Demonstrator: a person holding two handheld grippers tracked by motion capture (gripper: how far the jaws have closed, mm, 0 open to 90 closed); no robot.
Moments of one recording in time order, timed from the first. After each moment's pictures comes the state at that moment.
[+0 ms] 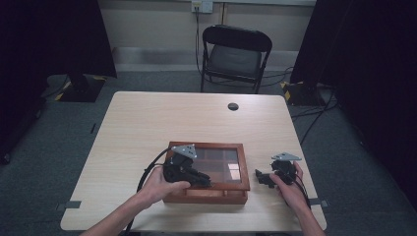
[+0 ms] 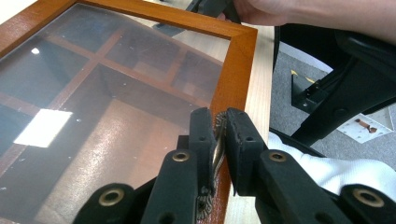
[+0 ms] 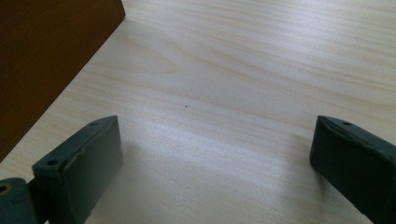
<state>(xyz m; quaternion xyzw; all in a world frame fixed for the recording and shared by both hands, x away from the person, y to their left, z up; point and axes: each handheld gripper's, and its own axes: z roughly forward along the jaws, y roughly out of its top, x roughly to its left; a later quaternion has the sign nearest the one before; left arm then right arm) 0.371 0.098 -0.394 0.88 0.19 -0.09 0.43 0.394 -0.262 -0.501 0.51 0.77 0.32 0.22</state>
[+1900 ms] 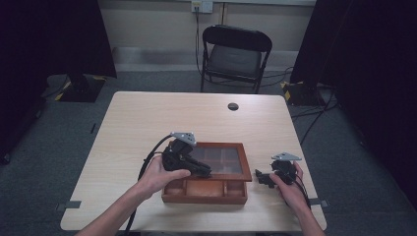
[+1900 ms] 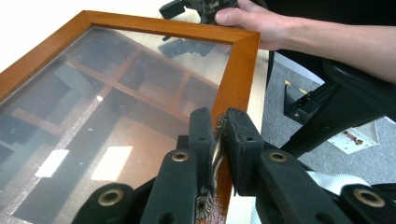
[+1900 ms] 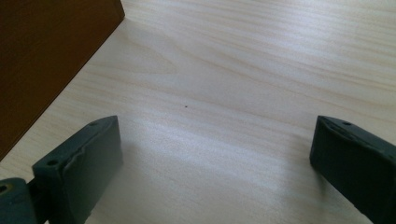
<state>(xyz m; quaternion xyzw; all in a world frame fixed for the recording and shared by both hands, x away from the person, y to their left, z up) 0.387 0.100 -0.366 0.87 0.21 -0.11 0.43 0.394 -0.262 -0.501 0.51 0.77 0.32 0.22</state>
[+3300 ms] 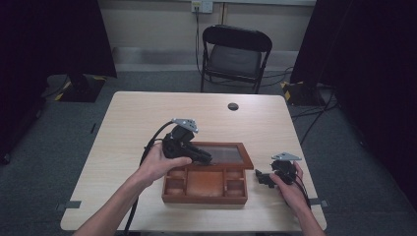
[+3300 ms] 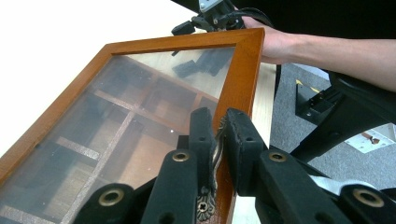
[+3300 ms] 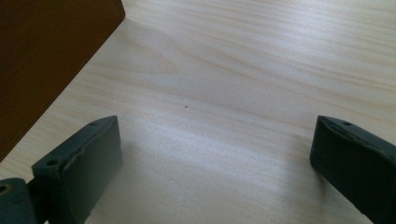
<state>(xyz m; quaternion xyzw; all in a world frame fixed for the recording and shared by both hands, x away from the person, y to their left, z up) 0.402 0.096 -0.334 0.88 0.20 -0.08 0.43 0.394 -0.262 -0.501 0.51 0.77 0.32 0.22</state>
